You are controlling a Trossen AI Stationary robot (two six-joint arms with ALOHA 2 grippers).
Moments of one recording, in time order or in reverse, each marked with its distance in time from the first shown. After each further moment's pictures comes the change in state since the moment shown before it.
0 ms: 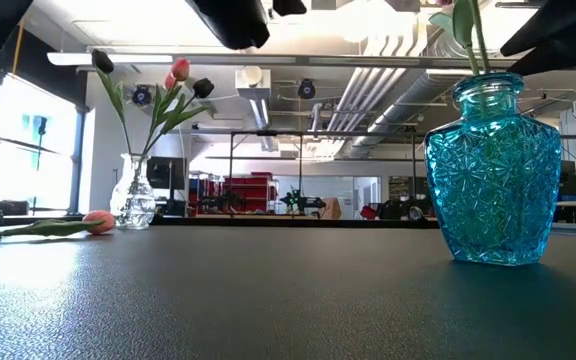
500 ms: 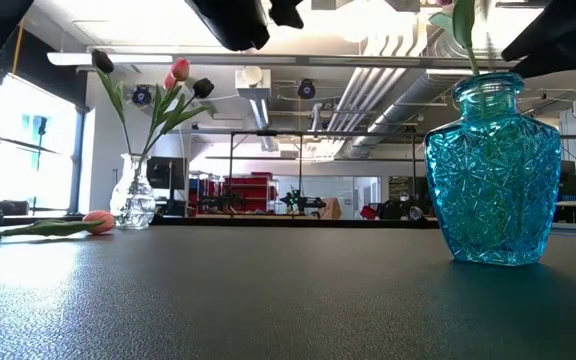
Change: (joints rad) left arm -0.001 0.000 -0.002 -0.209 -0.124 0.051; right arm 0.001 0.034 0.000 0.014 -0.013 -0.030
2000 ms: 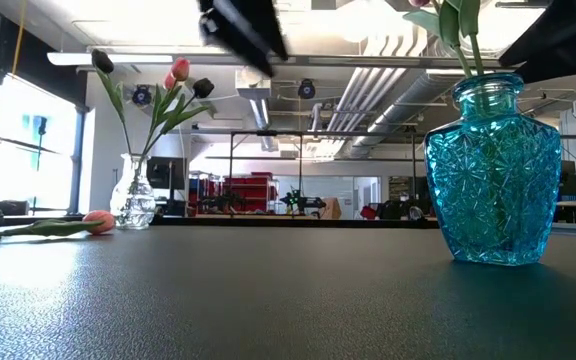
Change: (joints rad) left arm -0.119 -0.436 -0.002 -2.028 -0.588 -0.358; right arm -0.006 0.068 0.000 0.016 0.011 0.068
